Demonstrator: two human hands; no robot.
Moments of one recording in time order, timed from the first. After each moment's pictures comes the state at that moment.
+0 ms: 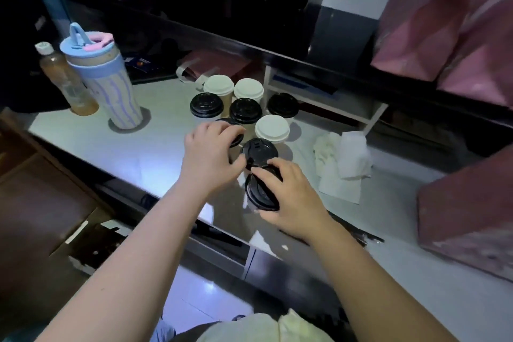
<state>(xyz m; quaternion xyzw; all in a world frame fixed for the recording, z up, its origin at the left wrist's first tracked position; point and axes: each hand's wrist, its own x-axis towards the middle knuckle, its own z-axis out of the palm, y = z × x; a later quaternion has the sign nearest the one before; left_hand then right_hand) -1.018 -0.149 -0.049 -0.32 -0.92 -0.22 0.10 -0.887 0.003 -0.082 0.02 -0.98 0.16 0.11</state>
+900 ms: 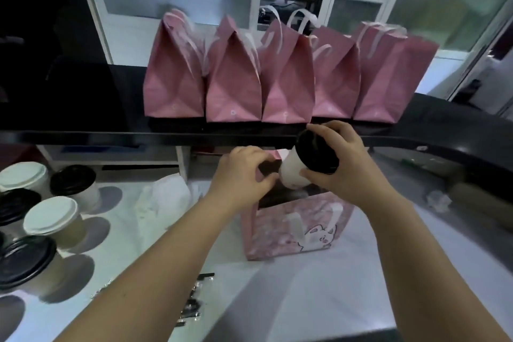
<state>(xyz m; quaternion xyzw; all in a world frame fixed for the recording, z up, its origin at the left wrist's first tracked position) -0.801 0.217 0.032 -0.61 -0.72 -0.34 0.00 -0.606 0.326 0.073 -0.29 -0.91 0.12 0.28</state>
